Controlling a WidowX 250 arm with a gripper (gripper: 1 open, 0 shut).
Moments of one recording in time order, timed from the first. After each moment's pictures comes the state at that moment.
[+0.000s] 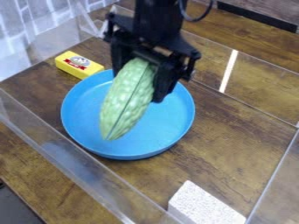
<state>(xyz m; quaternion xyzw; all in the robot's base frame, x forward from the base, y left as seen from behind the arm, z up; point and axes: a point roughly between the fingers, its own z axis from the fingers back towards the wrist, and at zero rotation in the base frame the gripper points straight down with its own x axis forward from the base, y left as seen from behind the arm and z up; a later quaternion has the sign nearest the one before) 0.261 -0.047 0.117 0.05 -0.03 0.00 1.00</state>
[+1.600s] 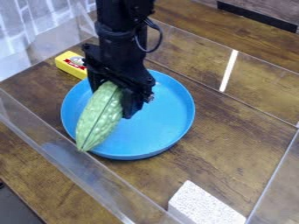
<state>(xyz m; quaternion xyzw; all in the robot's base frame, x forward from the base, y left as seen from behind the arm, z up) 0.269 -0.015 0.069 0.04 -0.06 -0.07 1.00</state>
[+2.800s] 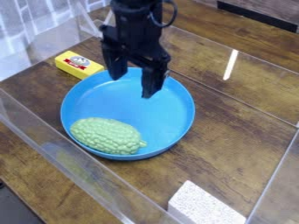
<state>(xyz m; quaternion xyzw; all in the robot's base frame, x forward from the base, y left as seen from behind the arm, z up) 0.301 -0.009 0.088 0.02 -0.09 -0.08 0.99</state>
